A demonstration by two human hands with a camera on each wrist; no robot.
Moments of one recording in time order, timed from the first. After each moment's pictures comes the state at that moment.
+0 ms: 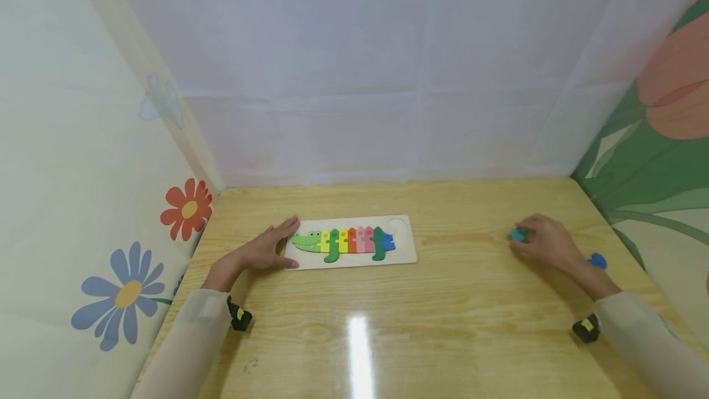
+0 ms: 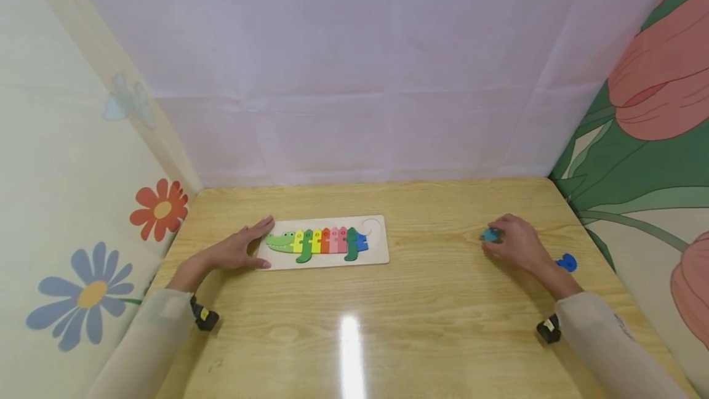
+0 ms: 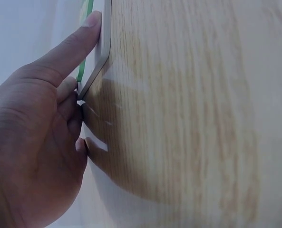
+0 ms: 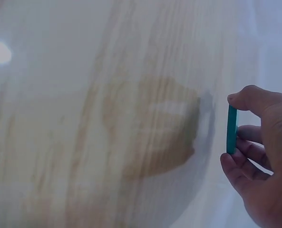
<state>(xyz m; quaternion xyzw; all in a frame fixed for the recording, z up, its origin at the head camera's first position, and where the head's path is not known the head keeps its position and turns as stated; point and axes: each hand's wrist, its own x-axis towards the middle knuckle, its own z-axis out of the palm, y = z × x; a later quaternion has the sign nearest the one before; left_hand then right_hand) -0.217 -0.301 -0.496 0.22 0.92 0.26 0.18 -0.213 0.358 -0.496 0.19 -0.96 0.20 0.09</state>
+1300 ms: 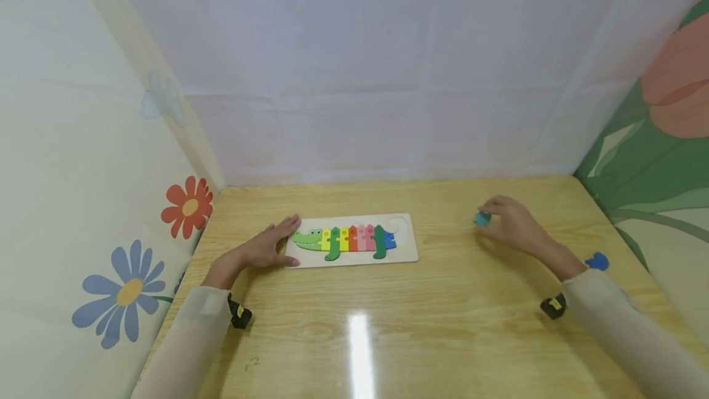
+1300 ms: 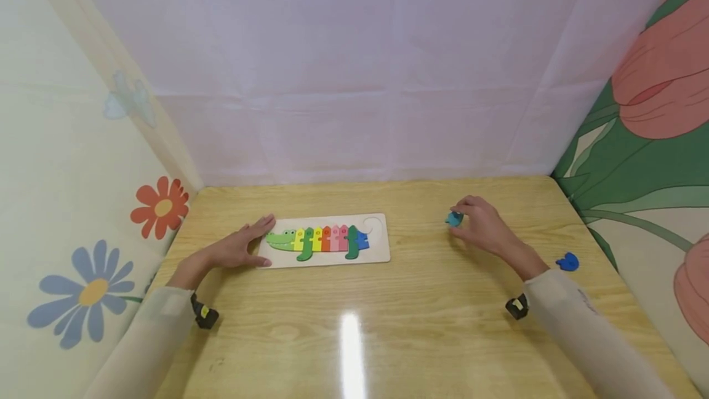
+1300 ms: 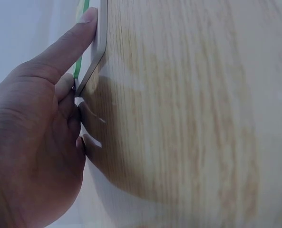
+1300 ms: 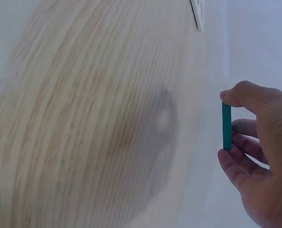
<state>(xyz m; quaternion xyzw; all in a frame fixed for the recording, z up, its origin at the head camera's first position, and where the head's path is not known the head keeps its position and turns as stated) -0.218 -0.301 -0.497 0.22 0.92 0.26 0.18 -0.239 0.293 -0.471 0.27 -0.93 0.22 0.09</state>
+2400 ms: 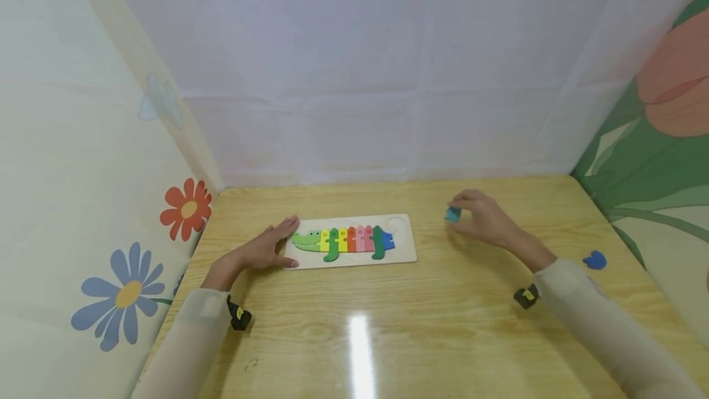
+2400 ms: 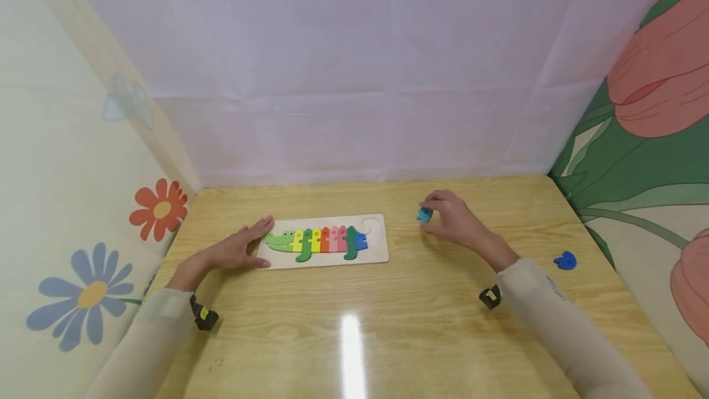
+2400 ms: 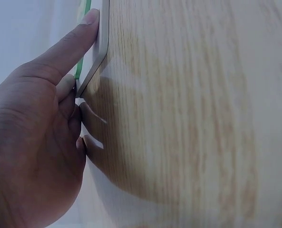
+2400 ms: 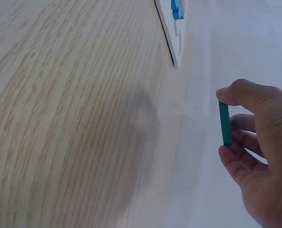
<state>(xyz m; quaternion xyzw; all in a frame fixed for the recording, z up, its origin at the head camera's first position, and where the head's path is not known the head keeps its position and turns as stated) -0.218 -0.302 -0.496 0.22 0.92 0.25 0.19 -0.249 0.244 -0.463 0.33 -0.91 0.25 0.10</state>
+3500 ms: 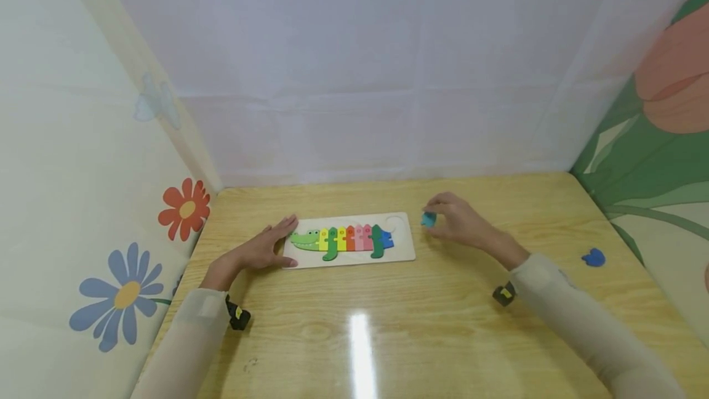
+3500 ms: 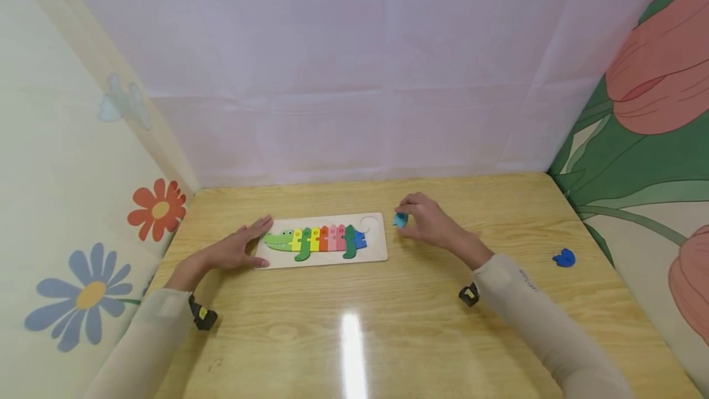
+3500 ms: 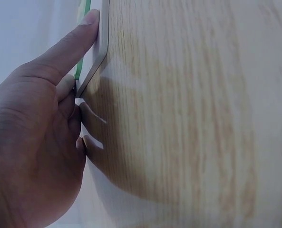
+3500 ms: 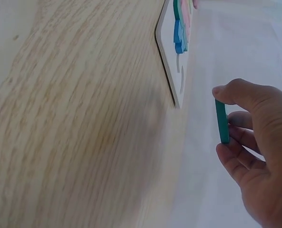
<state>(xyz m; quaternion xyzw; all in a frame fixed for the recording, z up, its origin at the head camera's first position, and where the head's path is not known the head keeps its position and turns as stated) -0.218 -0.303 -0.498 0.22 0.93 0.25 0.18 -0.252 0.202 -0.469 0.38 -0.89 0.25 0.08</state>
